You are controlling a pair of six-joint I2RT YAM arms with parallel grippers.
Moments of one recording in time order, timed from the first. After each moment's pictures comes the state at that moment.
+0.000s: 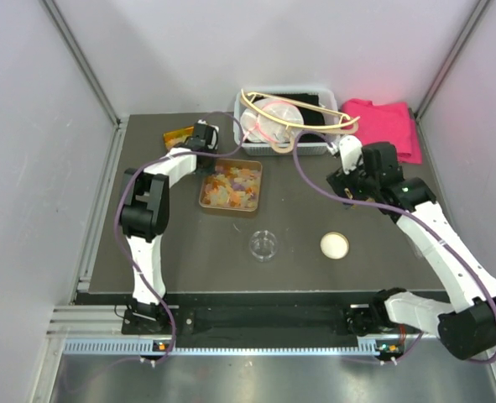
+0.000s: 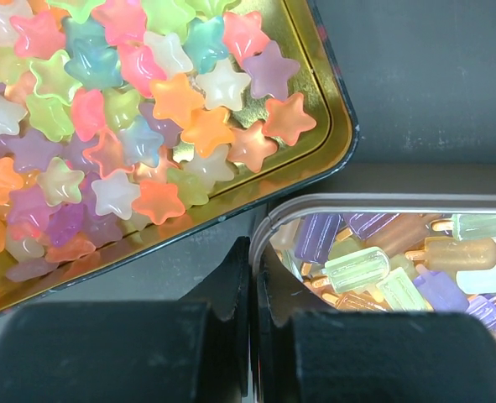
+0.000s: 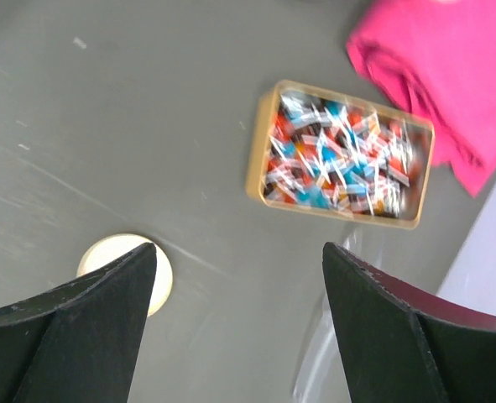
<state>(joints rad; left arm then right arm) -0.26 2.10 1.55 -0.40 -0.11 -0.10 0.38 1.14 1.15 -0.73 0.07 -0.36</state>
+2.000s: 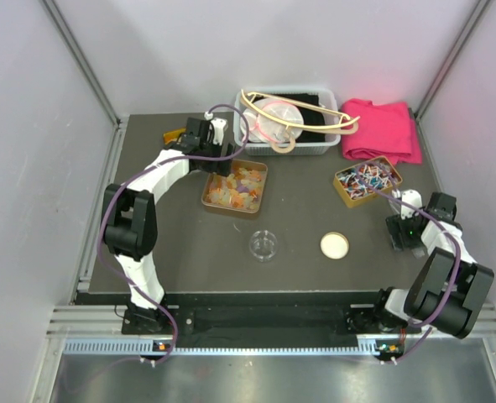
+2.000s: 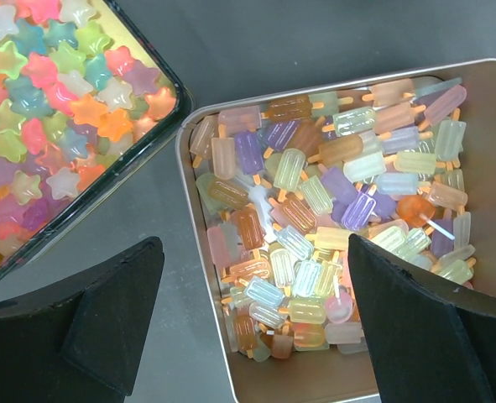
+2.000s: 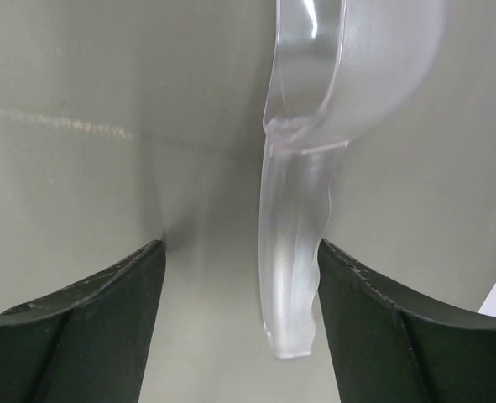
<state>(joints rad) -0.29 1.87 1.46 -0.42 0.11 0.02 -0.49 1.27 0.60 -0.45 -0.19 -0.70</state>
